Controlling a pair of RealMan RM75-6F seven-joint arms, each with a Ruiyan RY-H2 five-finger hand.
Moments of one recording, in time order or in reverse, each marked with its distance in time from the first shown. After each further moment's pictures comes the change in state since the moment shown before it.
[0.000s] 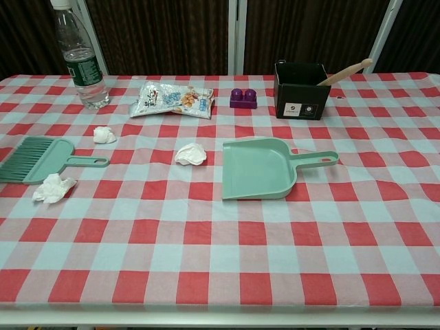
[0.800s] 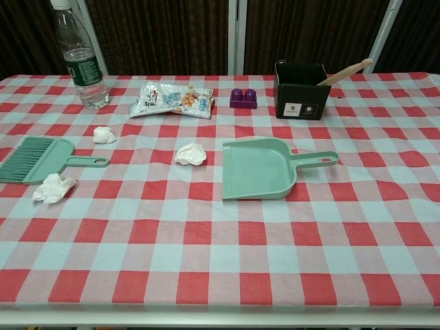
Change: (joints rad) left arm 0.198 0.032 0.105 -0.048 0.001 0.178 0.075; right arm -0.022 -0.066 -0.021 0.044 0.023 -0.003 -0.016
